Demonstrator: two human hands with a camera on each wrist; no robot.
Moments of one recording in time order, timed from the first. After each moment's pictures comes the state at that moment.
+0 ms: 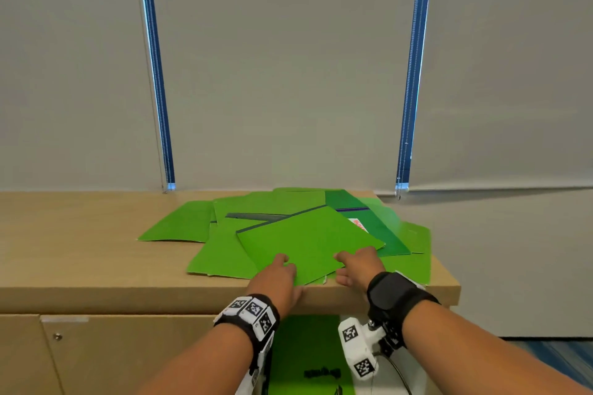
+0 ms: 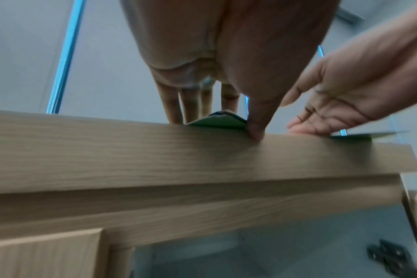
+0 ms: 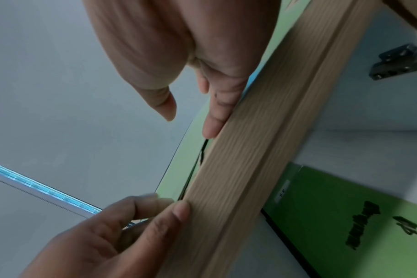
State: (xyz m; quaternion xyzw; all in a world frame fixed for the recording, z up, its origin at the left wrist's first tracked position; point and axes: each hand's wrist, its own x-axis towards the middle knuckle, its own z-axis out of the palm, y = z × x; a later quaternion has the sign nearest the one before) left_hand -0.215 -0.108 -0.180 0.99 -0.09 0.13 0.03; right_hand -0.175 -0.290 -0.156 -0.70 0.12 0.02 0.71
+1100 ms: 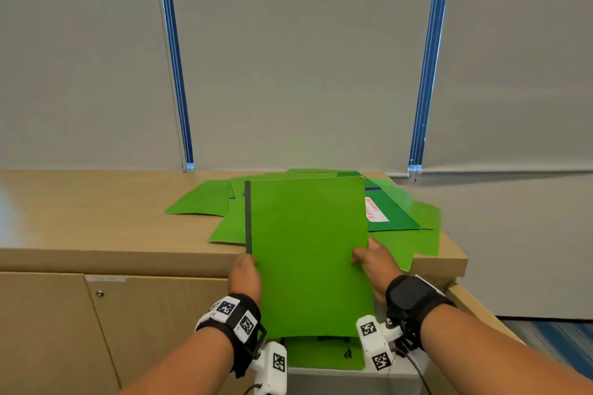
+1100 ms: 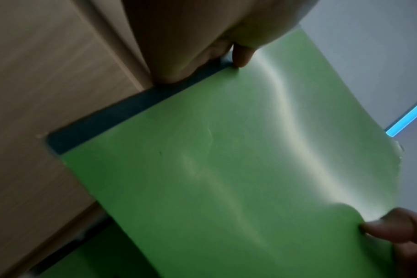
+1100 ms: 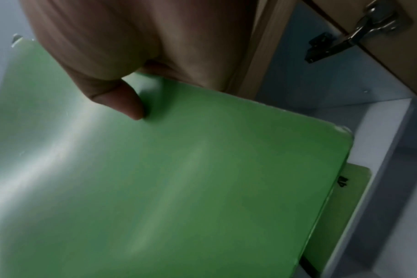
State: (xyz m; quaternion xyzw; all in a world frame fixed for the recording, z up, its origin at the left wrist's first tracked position) left_hand -0.261 -0.059 -0.205 0.75 0.21 0.19 0.60; right_hand -0.212 -0.299 -0.201 -0.74 -0.01 -0.02 0.67
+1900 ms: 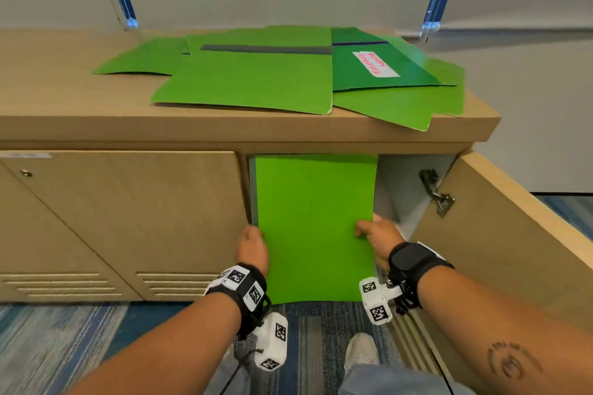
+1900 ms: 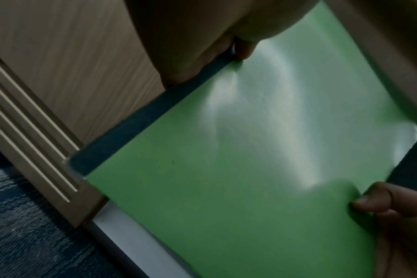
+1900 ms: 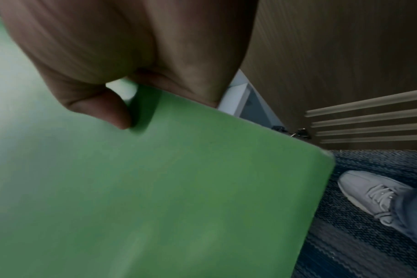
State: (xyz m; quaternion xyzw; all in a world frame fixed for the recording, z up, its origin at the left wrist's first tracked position) left_hand -0.275 -0.101 -0.425 0.75 0.29 0.07 0.59; right_hand -0.233 -0.343 -0.420 -0.74 0.12 0.09 0.65
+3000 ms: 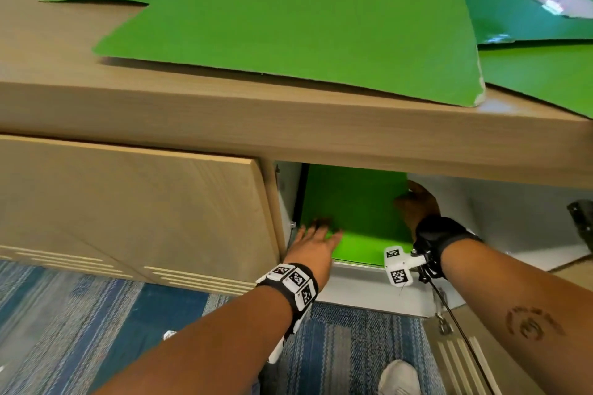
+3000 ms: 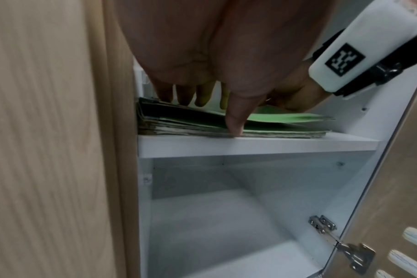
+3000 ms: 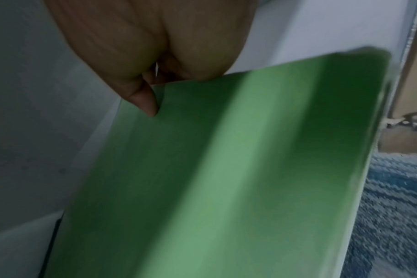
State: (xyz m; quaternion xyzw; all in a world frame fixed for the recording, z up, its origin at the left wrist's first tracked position) left_hand -0.152 -0.099 -0.533 0.98 -0.12 -0.12 0.09; right_hand -0.014 -0.326 -0.544 -0.81 0.19 0.06 0.55
